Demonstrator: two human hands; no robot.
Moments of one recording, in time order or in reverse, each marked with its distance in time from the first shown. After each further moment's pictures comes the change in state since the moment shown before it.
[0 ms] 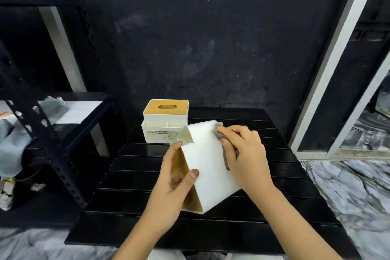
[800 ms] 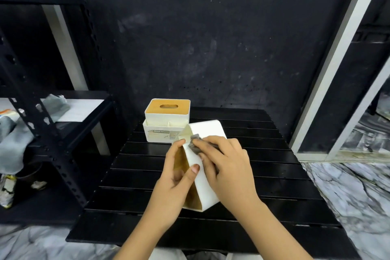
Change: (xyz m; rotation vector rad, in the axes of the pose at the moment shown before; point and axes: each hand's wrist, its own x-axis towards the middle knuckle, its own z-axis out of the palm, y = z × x) left_hand 0.005 -0.004 -0.002 0.055 0.006 0.018; right_hand -0.018 -0.037 0.008 -0.097 -0.013 -0.210
